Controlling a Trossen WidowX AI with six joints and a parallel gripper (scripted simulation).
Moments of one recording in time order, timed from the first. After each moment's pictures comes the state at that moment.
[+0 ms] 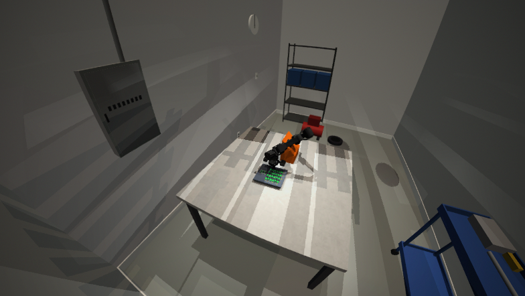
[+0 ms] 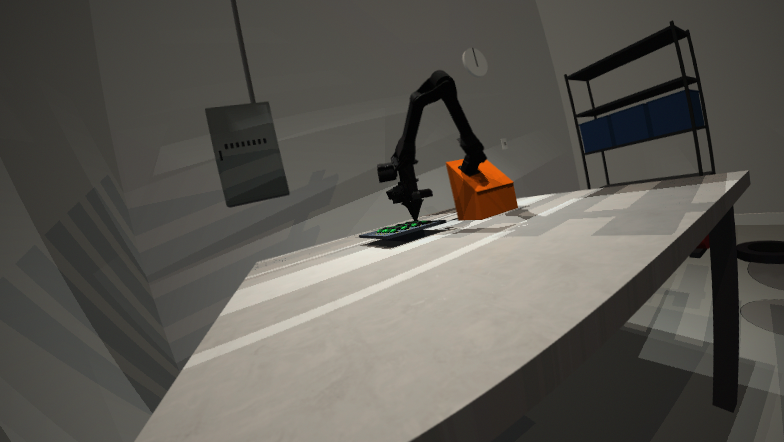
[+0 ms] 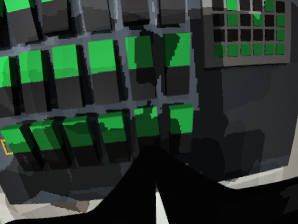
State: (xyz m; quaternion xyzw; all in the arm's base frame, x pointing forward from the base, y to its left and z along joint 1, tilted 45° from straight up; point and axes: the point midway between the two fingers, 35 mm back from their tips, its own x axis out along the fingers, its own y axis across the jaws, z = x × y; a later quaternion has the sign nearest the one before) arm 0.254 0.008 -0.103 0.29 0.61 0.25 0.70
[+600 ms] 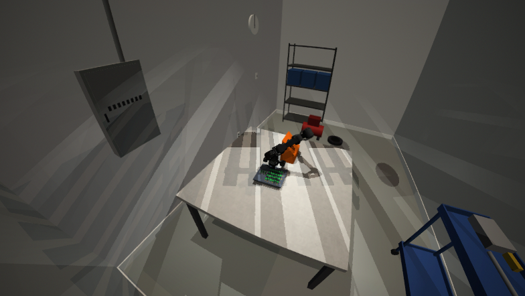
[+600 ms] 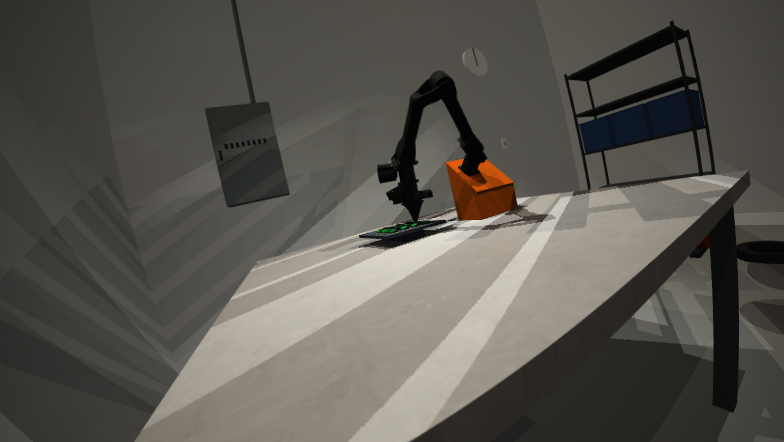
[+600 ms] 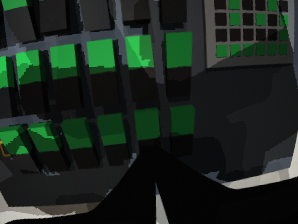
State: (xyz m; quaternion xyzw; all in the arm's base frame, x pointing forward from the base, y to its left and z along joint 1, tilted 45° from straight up) arm 0.254 0.010 -0.105 0.29 0.61 0.25 0.70
